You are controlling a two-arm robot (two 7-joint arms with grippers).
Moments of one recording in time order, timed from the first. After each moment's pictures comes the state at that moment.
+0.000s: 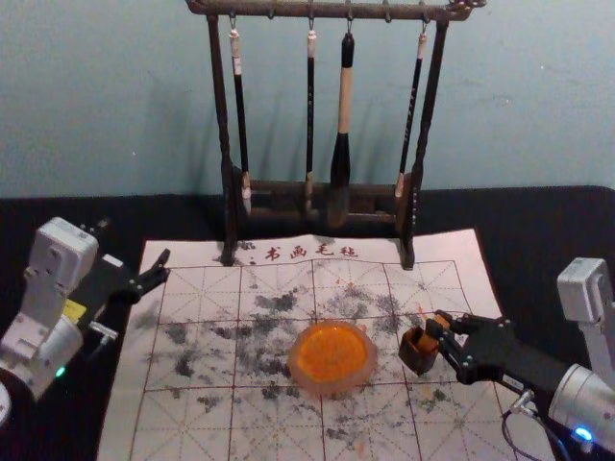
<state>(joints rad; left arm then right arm) -0.20 0.60 0.45 -1.41 -0.25 -0.12 0.03 0.06 0.55 -0.34 -1.50 0.47 -0.02 0.50</state>
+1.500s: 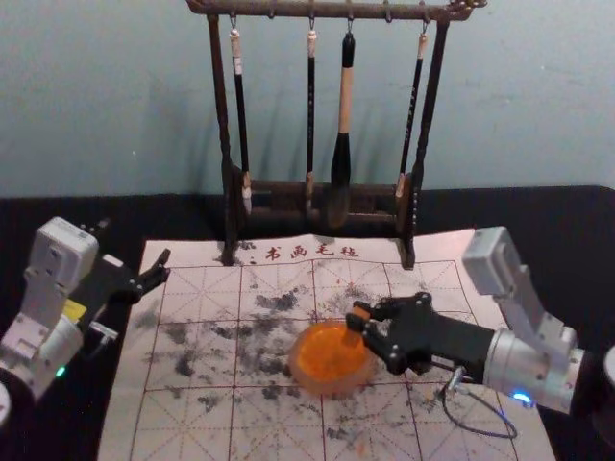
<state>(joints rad) -0.20 0.60 0.45 -1.41 -0.25 -0.12 0.03 0.25 0.53 -0.51 -1.50 0.38 0.03 0.61</state>
